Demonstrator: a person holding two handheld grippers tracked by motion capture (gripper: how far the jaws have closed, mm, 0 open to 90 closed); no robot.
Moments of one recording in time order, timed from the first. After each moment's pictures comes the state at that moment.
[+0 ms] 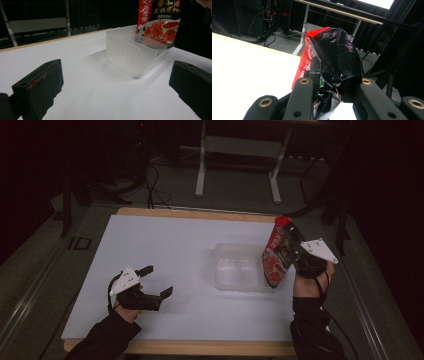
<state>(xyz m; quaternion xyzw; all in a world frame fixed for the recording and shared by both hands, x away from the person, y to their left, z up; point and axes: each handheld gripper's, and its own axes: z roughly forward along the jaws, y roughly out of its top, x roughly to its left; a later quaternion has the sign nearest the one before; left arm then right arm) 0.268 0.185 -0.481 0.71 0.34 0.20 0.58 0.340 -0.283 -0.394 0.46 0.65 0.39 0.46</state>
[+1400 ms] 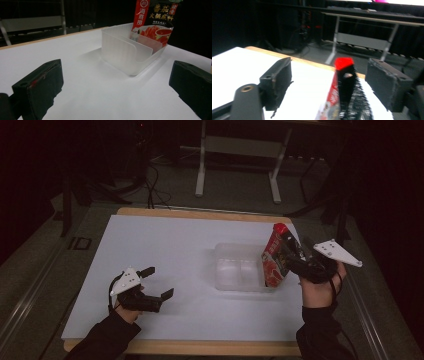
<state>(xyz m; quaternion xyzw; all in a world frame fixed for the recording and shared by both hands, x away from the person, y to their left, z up) 0.267 0.183 -0.482 0.72 0.33 0.19 0.58 0.308 -0.287 -0.360 0.42 0.66 0.50 0.36</state>
